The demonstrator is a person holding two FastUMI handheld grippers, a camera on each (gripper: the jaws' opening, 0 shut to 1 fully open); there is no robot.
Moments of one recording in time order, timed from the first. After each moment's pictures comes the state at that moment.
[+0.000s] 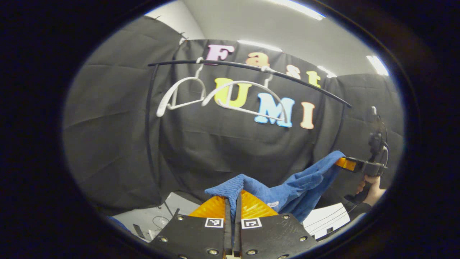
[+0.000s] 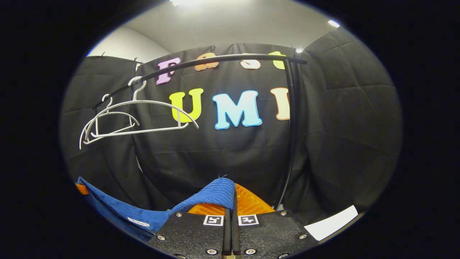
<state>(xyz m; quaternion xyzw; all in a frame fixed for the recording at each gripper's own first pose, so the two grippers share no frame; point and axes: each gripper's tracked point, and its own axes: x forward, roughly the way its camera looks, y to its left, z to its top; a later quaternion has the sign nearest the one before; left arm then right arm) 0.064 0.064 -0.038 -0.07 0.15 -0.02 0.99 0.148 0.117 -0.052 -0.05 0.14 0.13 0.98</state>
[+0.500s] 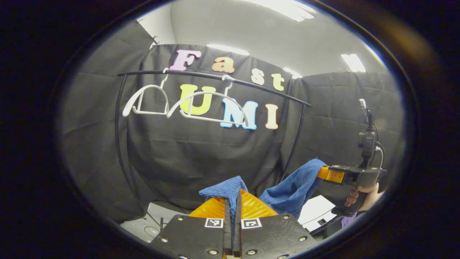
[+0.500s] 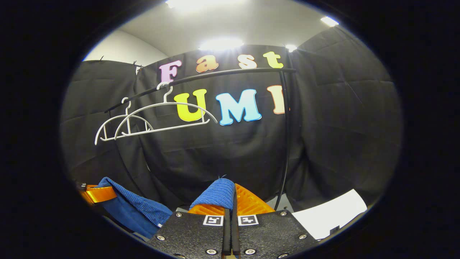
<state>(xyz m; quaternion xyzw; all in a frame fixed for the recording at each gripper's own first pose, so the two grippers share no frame) 0.033 0.024 -0.014 -0.07 0.12 -0.14 0.98 0.035 0.143 -0.058 0.00 0.17 0.12 0.98</state>
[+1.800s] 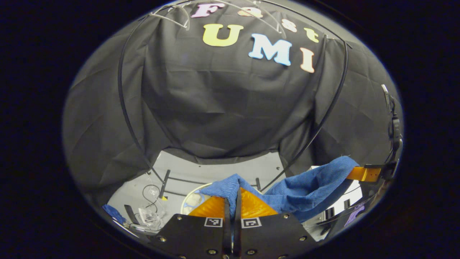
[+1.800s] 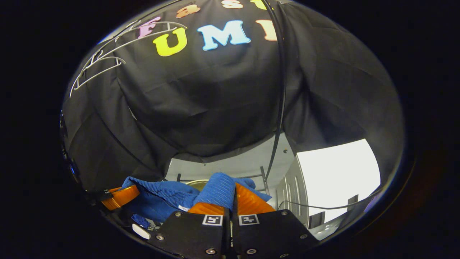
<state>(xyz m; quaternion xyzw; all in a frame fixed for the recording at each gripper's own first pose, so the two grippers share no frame) 0.049 0.007 -0.337 -0.06 0.36 -0.03 0.93 0.024 0.087 -0.324 0.00 0.43 0.10 0.90</state>
